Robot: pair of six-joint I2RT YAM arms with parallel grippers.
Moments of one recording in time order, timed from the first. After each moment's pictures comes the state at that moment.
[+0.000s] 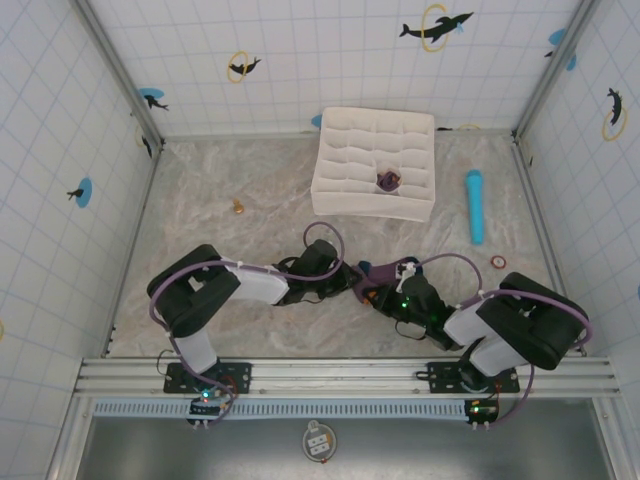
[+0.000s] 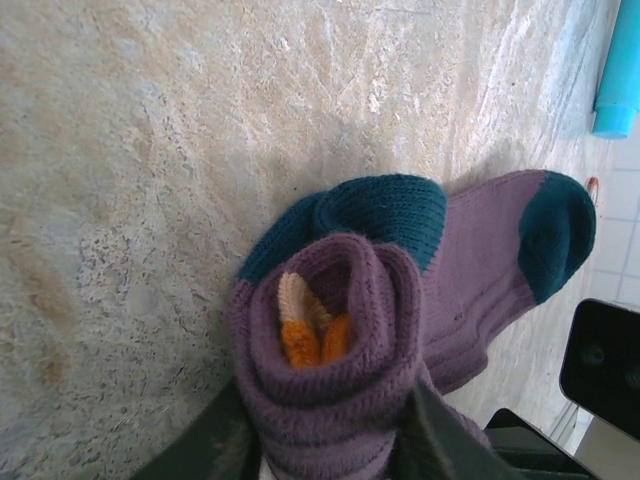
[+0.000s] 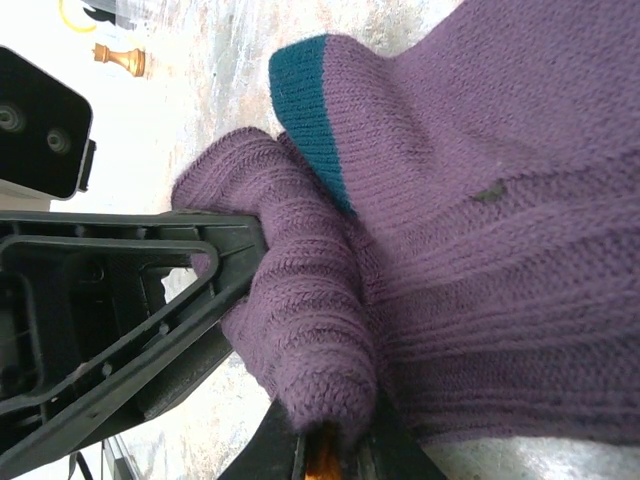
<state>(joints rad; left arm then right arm) -0.92 1.77 0.71 0.32 0.24 -1.18 0.82 1.47 0.08 0.86 -0.13 1.17</state>
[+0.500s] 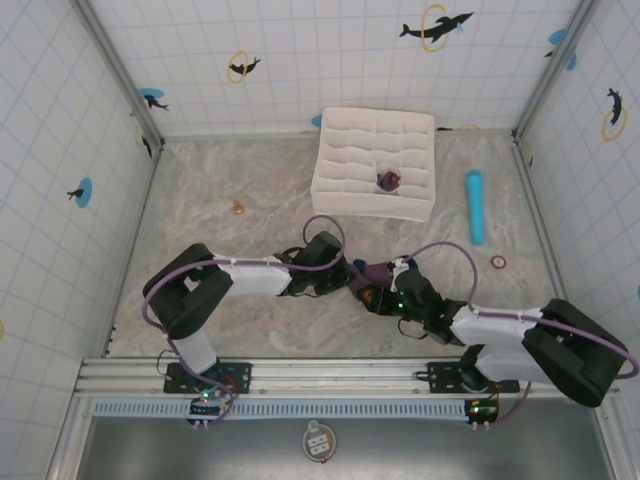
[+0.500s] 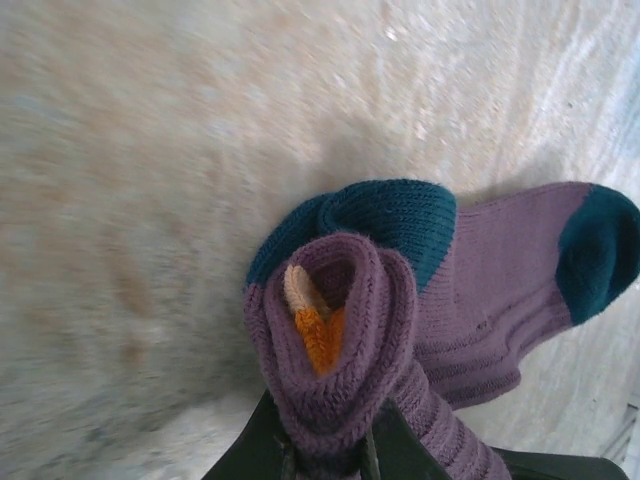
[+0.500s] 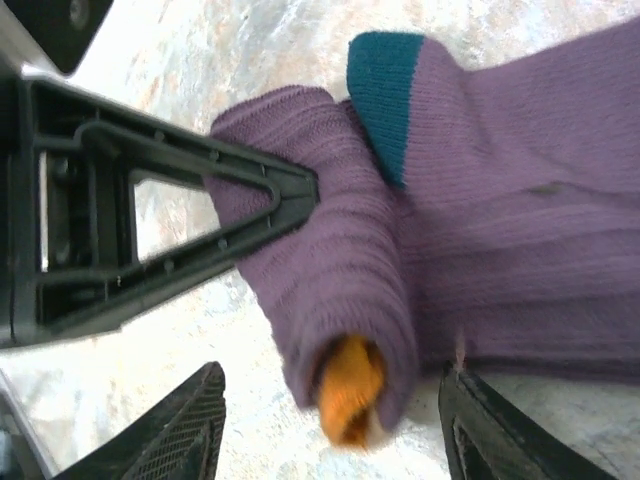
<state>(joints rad) -0.90 1.74 0.82 0.03 0.19 -1.15 0.88 1.18 0.21 0.33 -0.06 0.84</state>
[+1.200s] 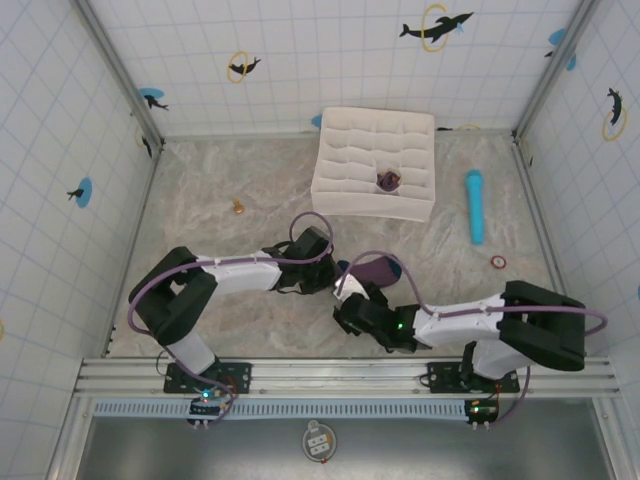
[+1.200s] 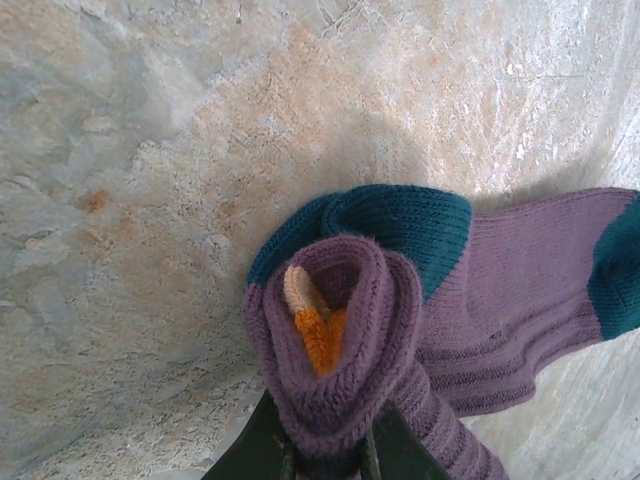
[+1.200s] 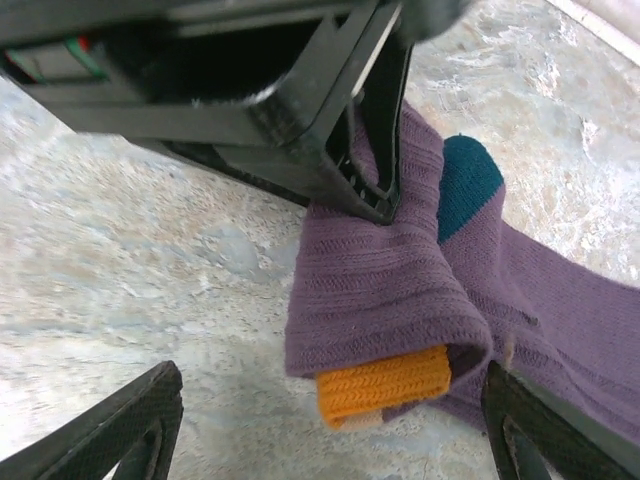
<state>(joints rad) -0.85 1.67 0.83 -0.15 0.20 -1.13 1.30 1.45 0.50 0.10 0.55 0.24</state>
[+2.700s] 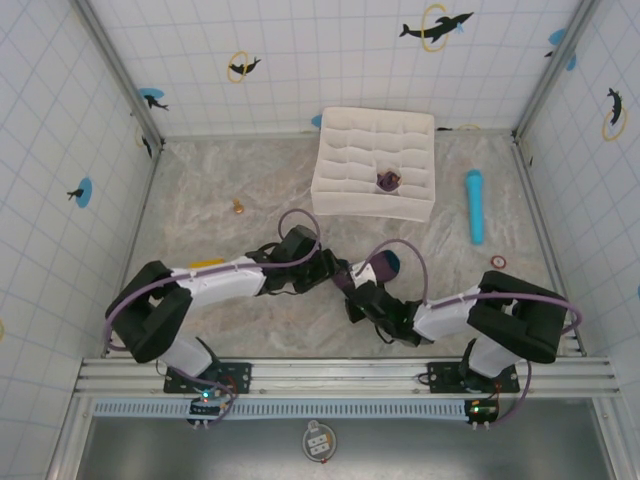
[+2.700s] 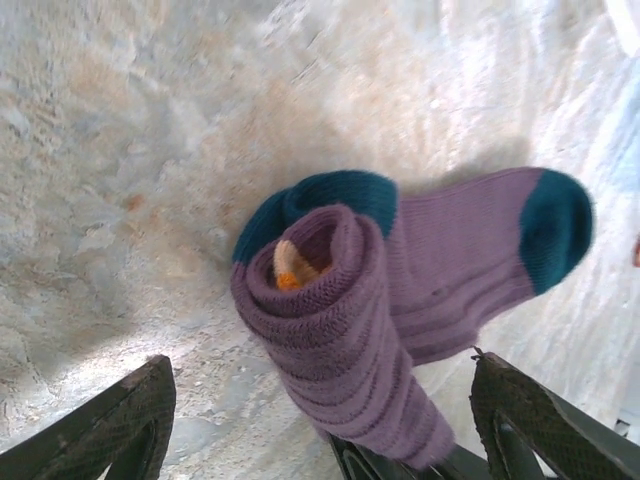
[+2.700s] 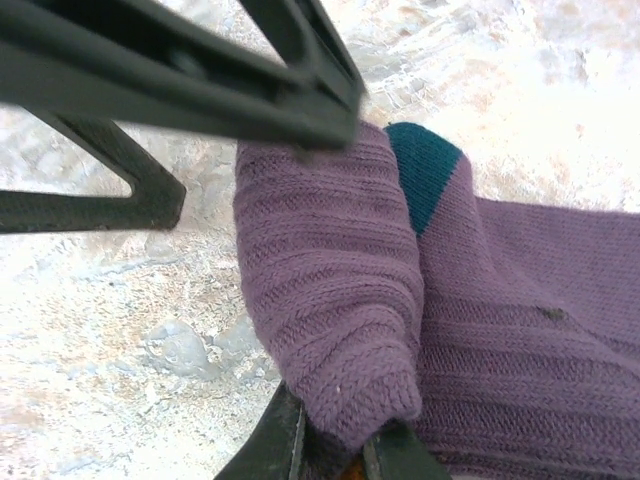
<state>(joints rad) -0.82 1.51 0.74 -0.11 0.18 -1.12 1.13 1.54 0.36 0.50 0.34 0.49</state>
